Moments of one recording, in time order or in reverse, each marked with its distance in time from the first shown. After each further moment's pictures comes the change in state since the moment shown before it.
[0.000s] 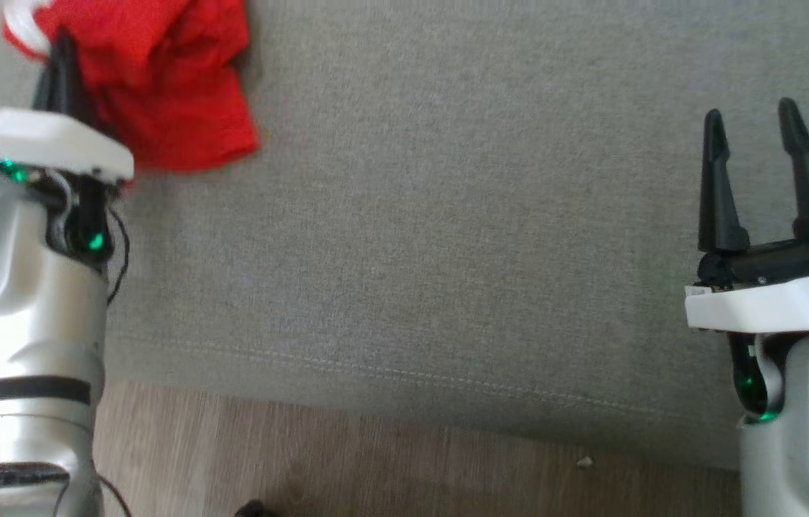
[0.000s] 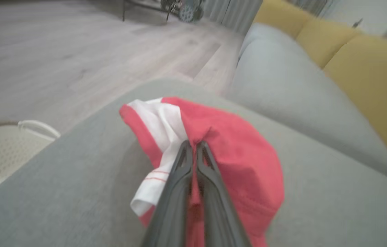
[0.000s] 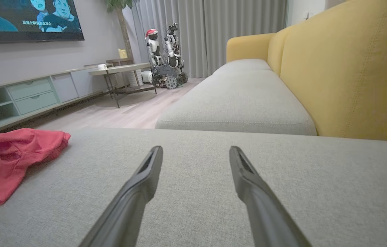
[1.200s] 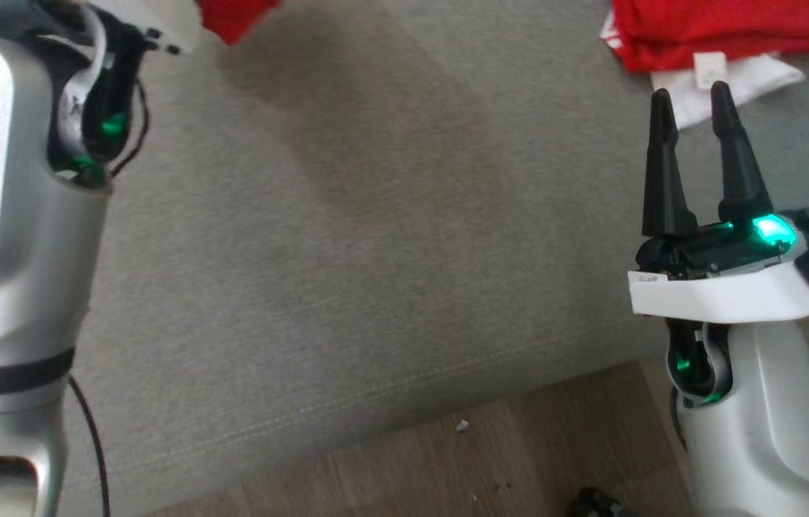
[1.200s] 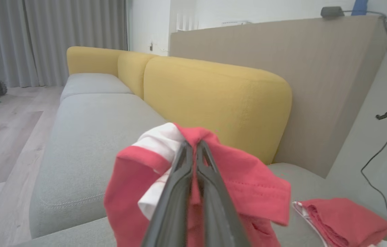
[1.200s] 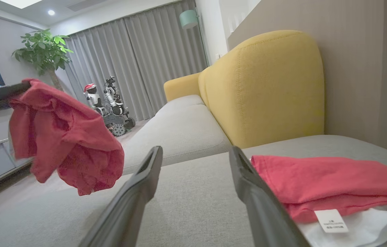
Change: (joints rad) left arm -0.091 0.091 -0.285 -0.767 0.129 0.207 0.364; right arm -0.075 0.027 0.141 0.128 0.257 0.000 -0.132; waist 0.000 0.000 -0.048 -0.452
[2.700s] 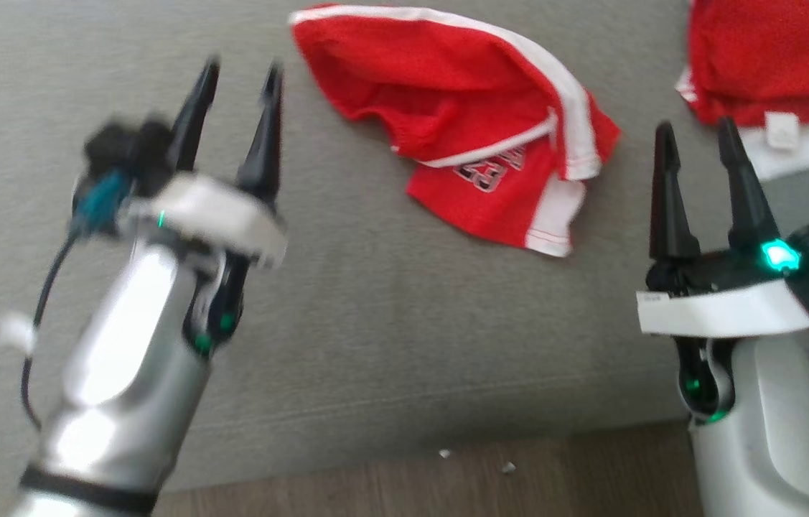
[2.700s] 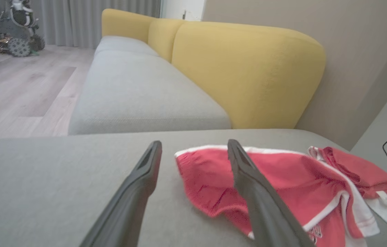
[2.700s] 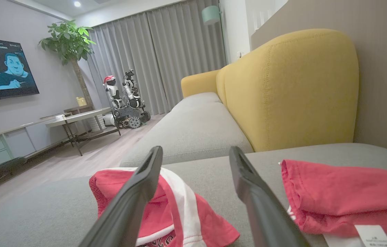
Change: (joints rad) left arm 0.297 -0.071 -0.148 0.221 -0.083 -0.001 -0.365; right arm 0.028 0.000 -0.050 0.050 -0.095 0.000 -0.005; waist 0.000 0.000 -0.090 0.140
